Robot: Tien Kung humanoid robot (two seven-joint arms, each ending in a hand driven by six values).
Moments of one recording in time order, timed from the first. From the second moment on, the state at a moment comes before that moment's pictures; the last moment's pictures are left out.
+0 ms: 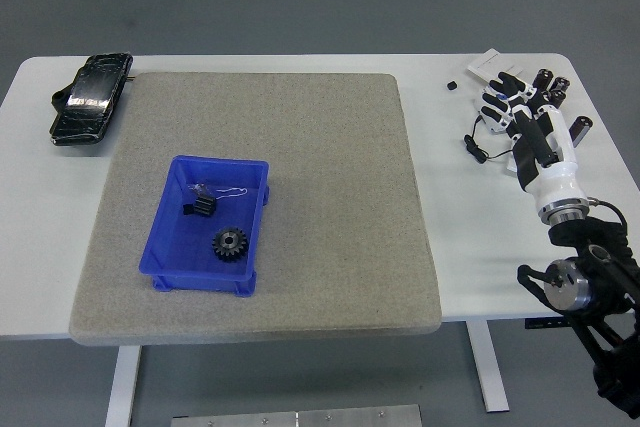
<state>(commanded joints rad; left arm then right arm) -0.08 0.30 -1.02 -0.29 0.85 0.09 0.55 0.18 -0.34 1.16 1.42 -0.71 -0.29 0.31</state>
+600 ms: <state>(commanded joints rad) -0.09 0.31 -1.02 -0.29 0.85 0.08 0.54 0.18 -0.36 1.20 1.45 -0.74 -0.29 0.29</state>
